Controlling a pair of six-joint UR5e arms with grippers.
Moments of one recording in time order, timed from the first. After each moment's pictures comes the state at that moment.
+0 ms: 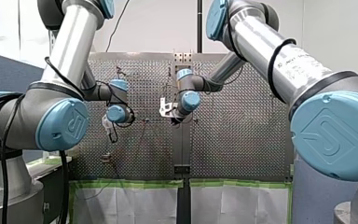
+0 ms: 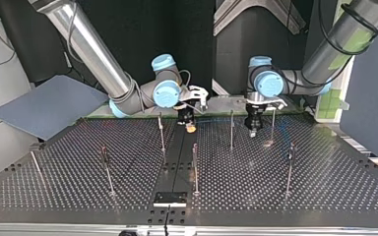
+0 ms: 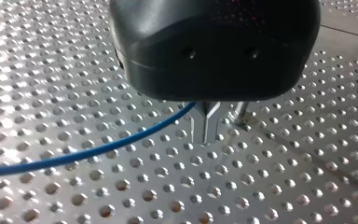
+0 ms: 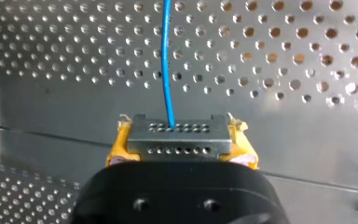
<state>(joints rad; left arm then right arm) -0.04 -2.03 -1.88 -2.44 -1.61 -1.92 2.33 -0.74 1.08 0.00 1.63 1.66</state>
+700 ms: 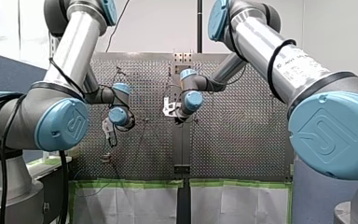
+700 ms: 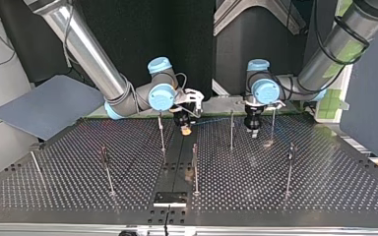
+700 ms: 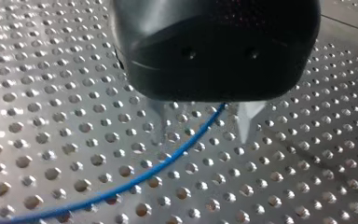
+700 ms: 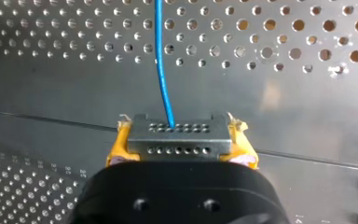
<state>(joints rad) -0.05 -2.08 -1.82 -2.54 -1.65 -1.89 2.31 -0.74 1.08 0.00 1.63 1.65</state>
